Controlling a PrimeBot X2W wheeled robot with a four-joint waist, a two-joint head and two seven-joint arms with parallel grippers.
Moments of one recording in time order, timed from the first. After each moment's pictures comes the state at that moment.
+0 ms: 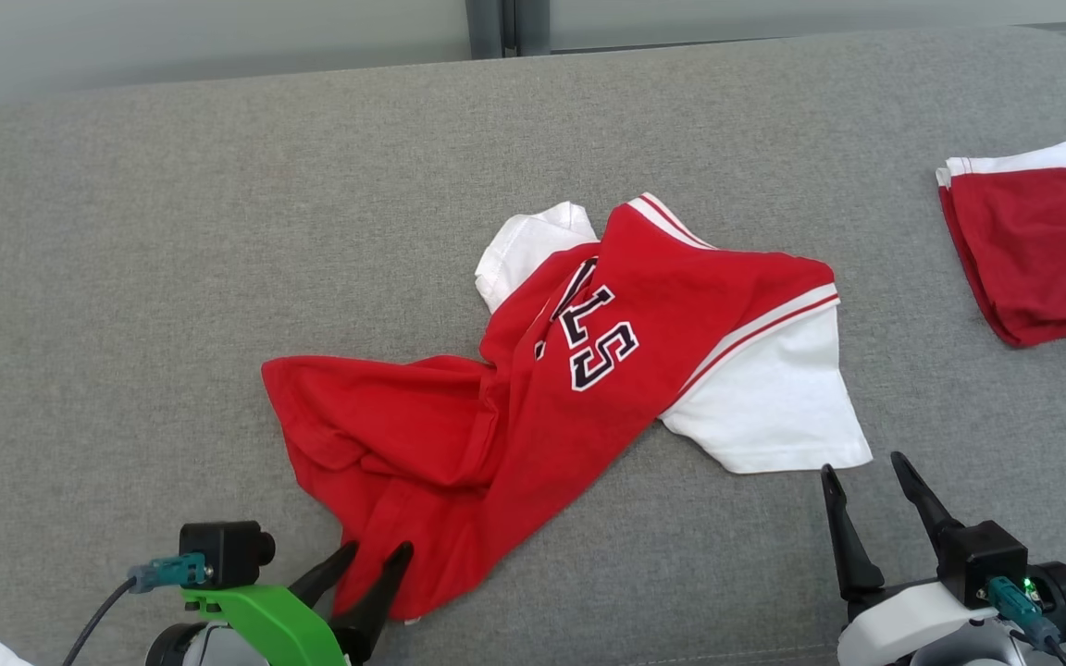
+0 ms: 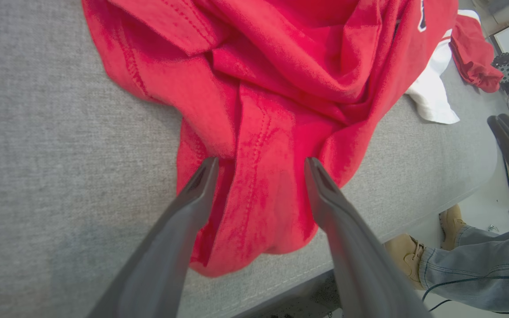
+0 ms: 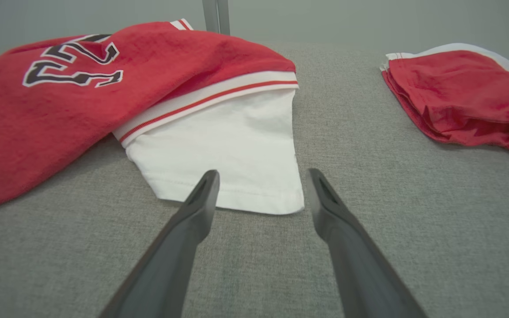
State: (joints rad) left arm -0.29 0.65 -0.99 0.05 -1.30 0.16 -0.08; right arm 0.04 -0.05 -0.01 0.21 0.01 0.13 -0.26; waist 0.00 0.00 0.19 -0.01
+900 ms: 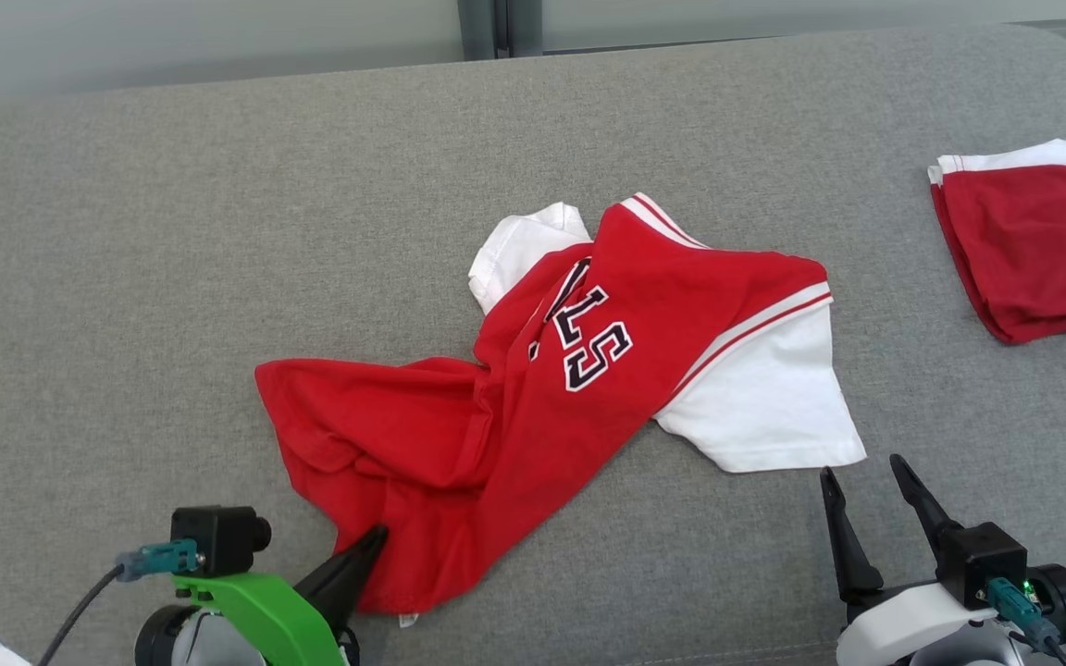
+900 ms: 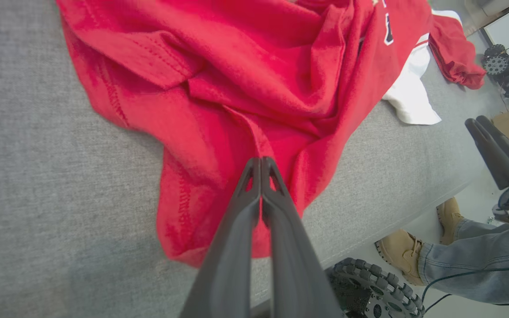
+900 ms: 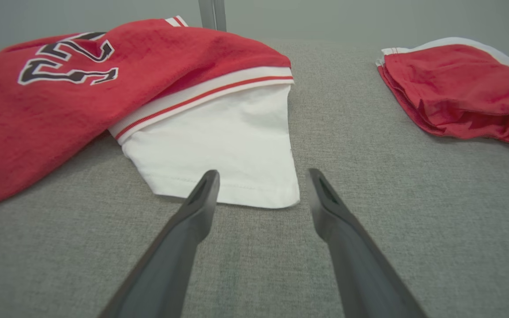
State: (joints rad) left arm -0.29 0.69 -0.99 -0.04 -1.28 0.19 -0.06; right arm 0.04 -0.05 -0.01 0.21 0.01 0.13 -0.26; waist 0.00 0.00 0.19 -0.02
